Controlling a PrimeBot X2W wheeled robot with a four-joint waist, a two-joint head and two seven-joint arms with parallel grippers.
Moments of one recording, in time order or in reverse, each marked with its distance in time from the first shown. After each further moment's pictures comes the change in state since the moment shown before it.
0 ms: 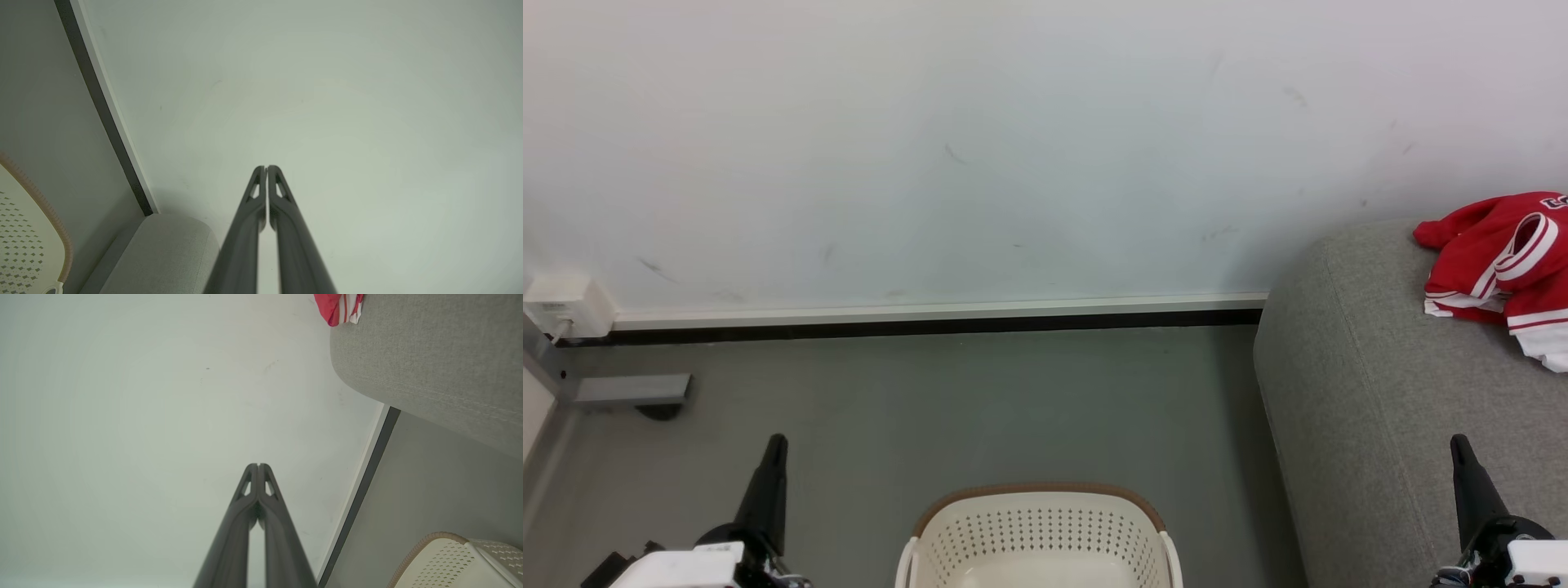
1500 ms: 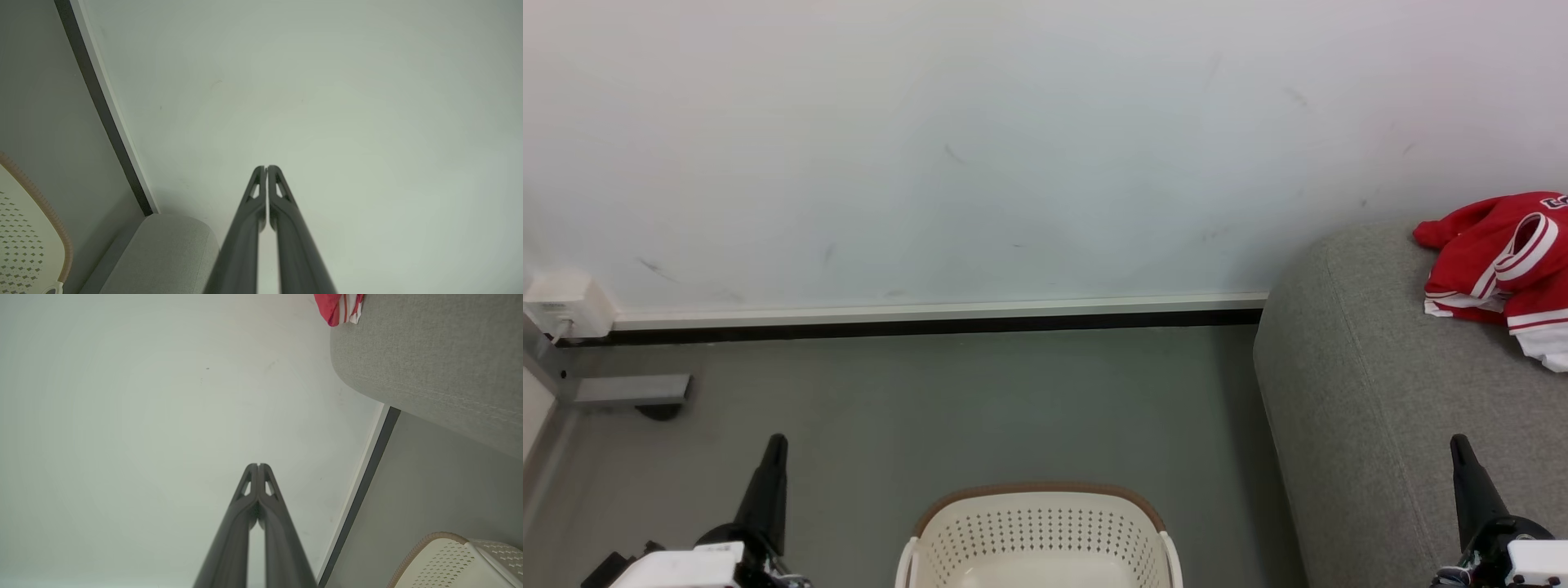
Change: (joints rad) left arm 0.000 0.000 0.000 0.000 0.000 0.000 0.000; right arm 0.000 0.000 0.000 0.000 0.000 0.000 0.000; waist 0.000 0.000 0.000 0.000
